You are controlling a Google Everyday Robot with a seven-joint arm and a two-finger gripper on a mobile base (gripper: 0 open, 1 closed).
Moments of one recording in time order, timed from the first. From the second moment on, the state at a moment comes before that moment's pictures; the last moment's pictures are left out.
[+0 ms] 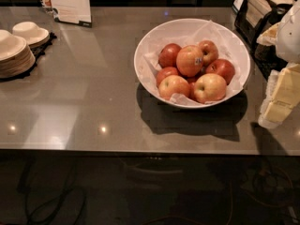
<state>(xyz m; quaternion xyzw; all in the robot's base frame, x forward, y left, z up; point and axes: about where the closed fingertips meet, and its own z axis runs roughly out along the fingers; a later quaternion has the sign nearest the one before) 0.438 -0.217 0.976 -0.60 0.78 -0.03 0.16</state>
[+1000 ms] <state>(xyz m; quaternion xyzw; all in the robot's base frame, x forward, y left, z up) 0.487 -0.176 0.983 -0.61 0.76 0.02 0.22</state>
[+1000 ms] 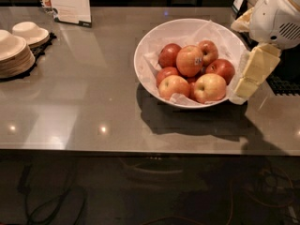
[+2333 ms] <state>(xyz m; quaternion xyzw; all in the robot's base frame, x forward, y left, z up) 0.576 -0.140 0.966 -0.59 0.74 0.11 0.31</state>
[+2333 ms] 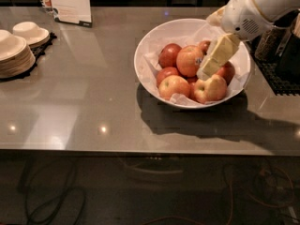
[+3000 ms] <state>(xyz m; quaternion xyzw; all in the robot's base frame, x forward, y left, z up) 0.588 -0.135 0.956 -0.59 0.74 0.11 0.31</state>
